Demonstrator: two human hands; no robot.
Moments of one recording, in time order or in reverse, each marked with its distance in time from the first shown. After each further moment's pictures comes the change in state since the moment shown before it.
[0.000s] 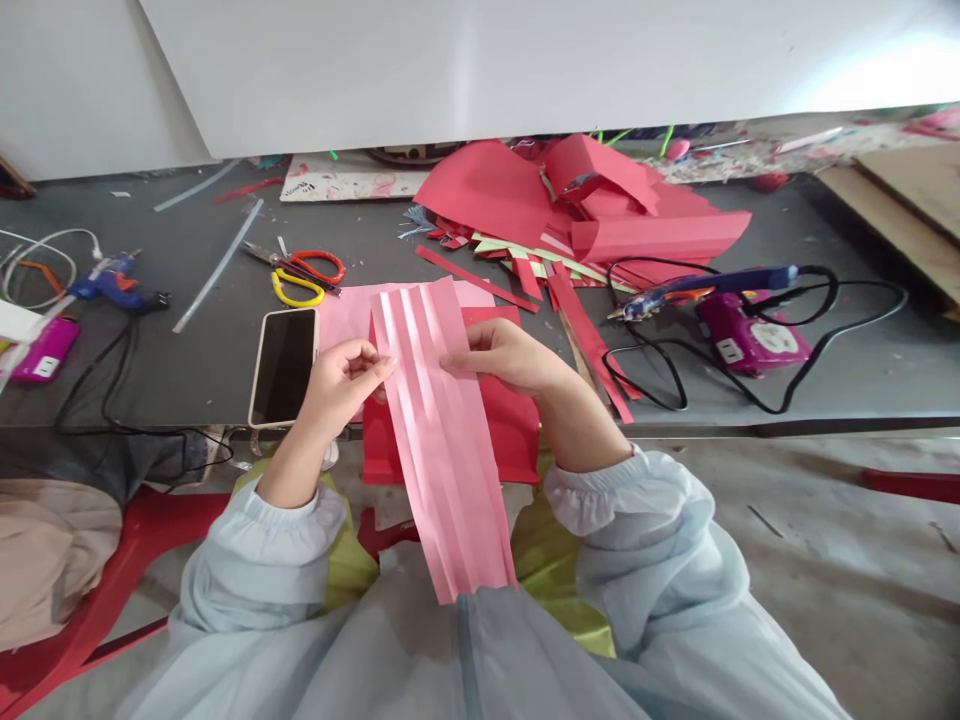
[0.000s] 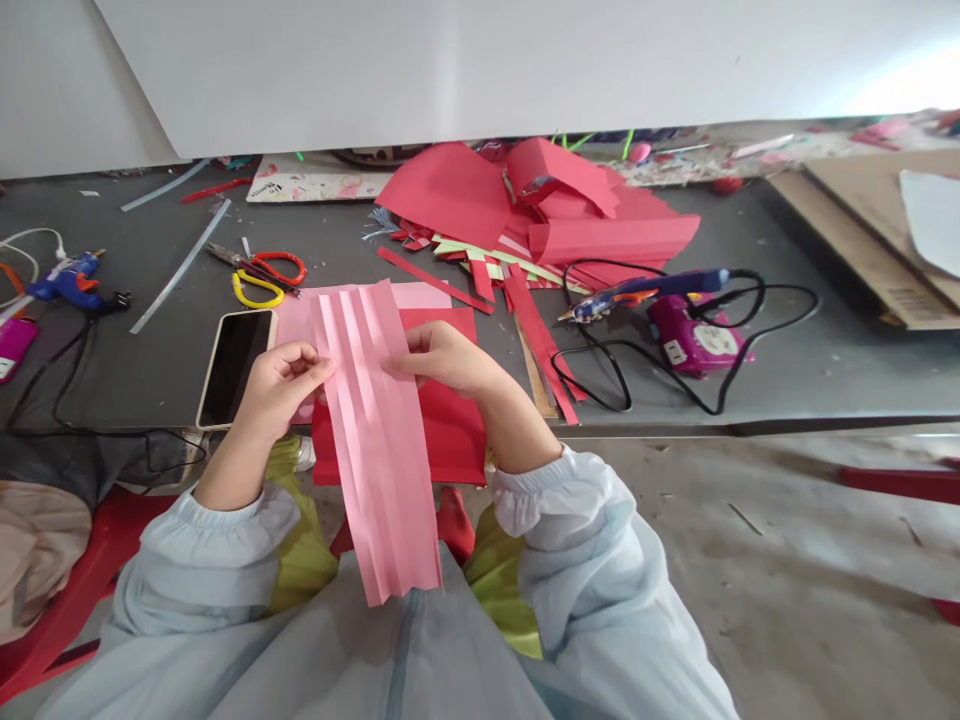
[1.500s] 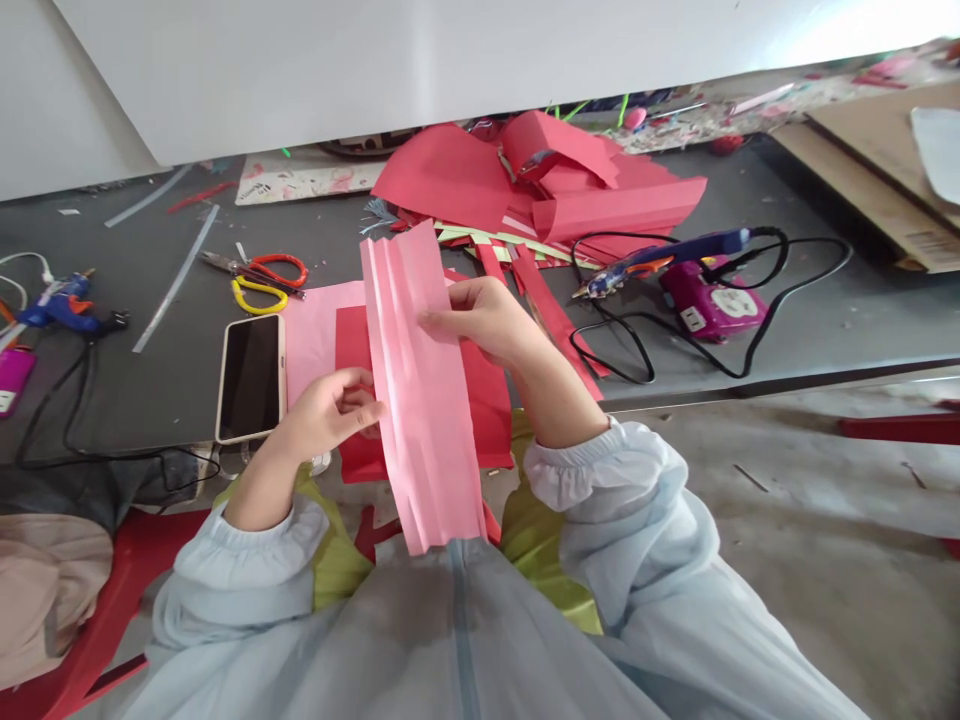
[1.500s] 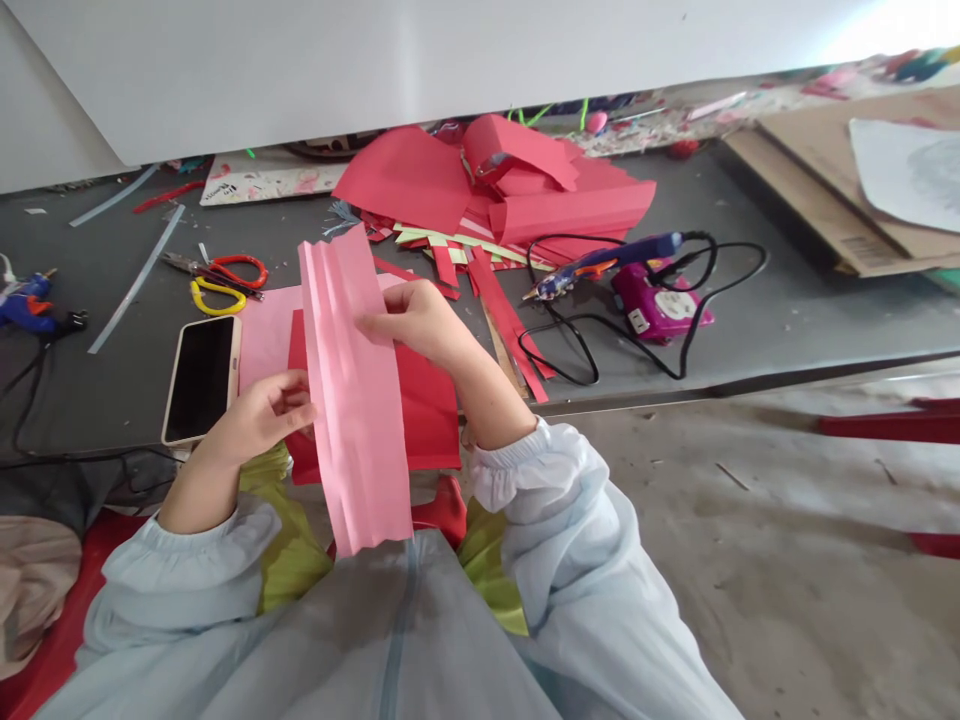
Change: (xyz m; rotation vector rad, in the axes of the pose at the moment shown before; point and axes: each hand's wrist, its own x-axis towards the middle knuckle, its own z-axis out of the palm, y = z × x) left_hand -0.009 0.000 -0.002 0.010 -0.428 -0.280; right_hand 0.003 -0.012 -0.011 0.047 0.328 -0.140
